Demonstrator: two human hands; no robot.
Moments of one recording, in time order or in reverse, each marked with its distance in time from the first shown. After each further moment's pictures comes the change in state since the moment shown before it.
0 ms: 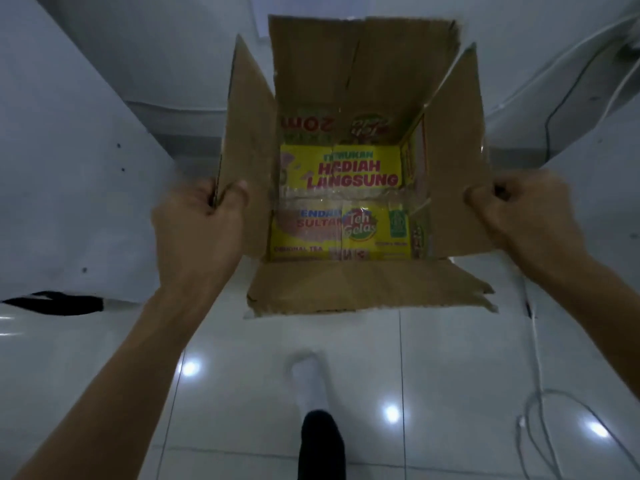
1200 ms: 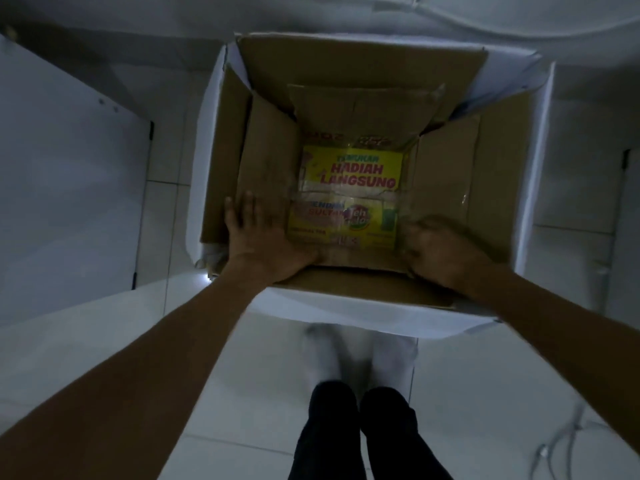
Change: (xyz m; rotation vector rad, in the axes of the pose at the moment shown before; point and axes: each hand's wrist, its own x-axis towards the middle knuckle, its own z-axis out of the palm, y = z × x) left_hand 0.106 -0.191 0.231 1.258 -0.930 -0.012; right_hand 0.134 0.158 0.235 -0.491 -0.934 -0.125
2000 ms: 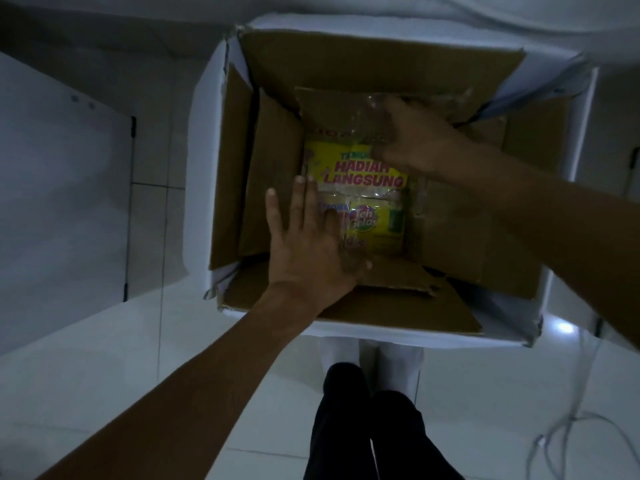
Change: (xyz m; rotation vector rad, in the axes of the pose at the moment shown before) left_hand 0.003 0.024 -0.020 -0.075 0.297 0.199; right_hand 0.126 -0.038 -0.092 0.233 0.161 0.003
